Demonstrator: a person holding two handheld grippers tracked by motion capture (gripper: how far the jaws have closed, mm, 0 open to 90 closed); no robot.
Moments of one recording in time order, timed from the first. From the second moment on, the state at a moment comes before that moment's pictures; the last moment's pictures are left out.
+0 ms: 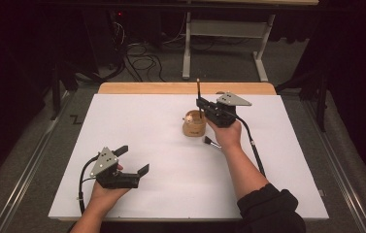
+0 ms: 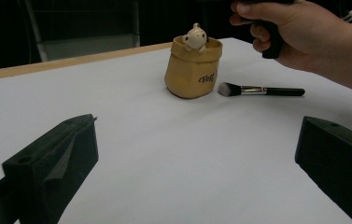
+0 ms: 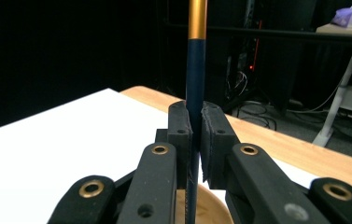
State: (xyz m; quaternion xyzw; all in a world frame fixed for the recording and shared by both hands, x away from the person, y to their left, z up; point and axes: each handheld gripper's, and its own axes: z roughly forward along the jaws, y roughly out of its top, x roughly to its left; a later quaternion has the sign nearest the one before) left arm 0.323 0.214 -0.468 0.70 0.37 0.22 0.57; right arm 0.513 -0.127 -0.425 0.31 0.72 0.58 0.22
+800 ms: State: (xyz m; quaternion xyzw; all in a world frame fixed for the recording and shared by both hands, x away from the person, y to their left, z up) left arm 0.323 0.214 -0.470 0.71 0.37 0.22 0.56; right arm 0.516 -0.119 -0.447 0.32 0.74 0.56 0.22
